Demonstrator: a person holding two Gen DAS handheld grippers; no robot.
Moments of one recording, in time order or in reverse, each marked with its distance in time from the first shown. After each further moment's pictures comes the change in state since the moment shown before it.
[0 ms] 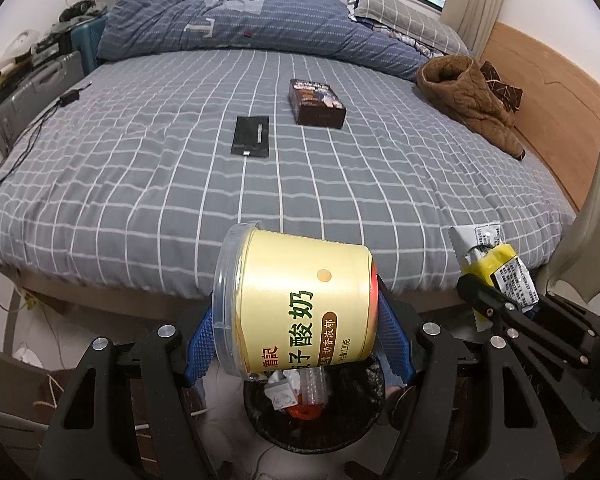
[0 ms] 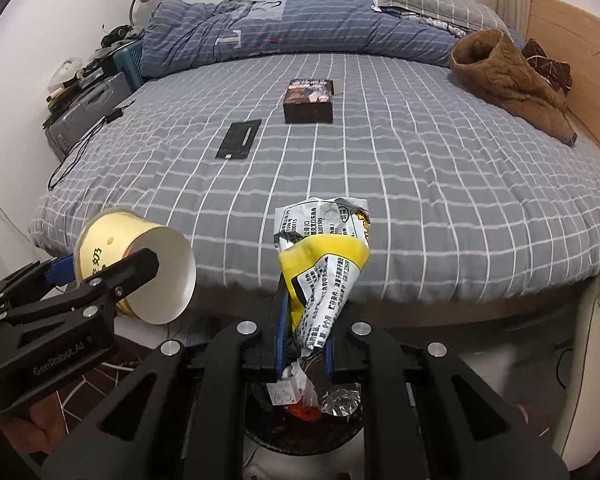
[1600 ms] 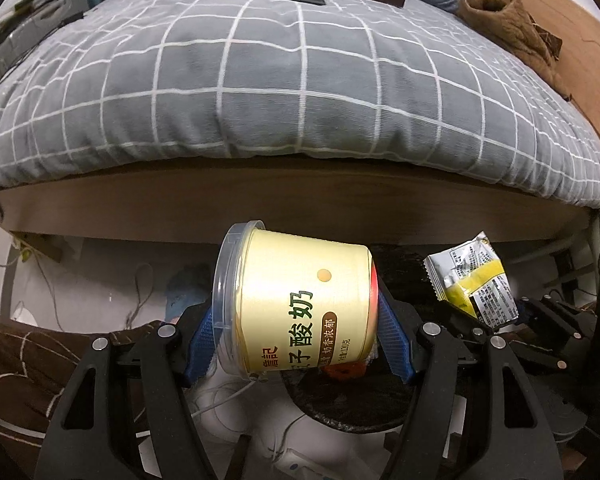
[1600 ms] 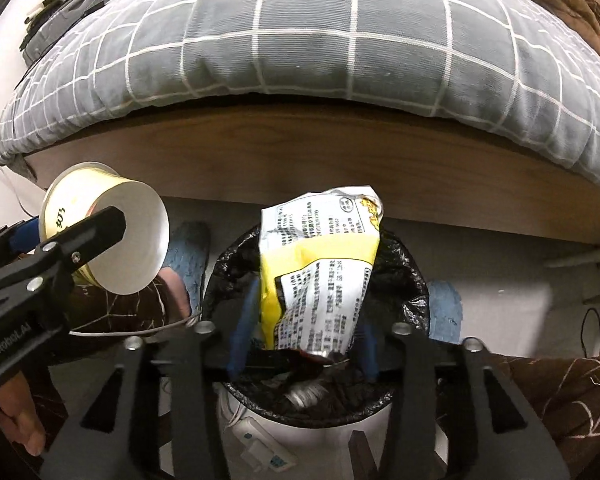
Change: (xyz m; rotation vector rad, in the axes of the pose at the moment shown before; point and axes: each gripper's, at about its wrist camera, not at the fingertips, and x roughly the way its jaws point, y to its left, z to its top) left arm 0.127 0.062 -0.107 -0.021 0.187 0.070; right arm 0.168 0.020 -0.121 -0.036 0.287 0.013
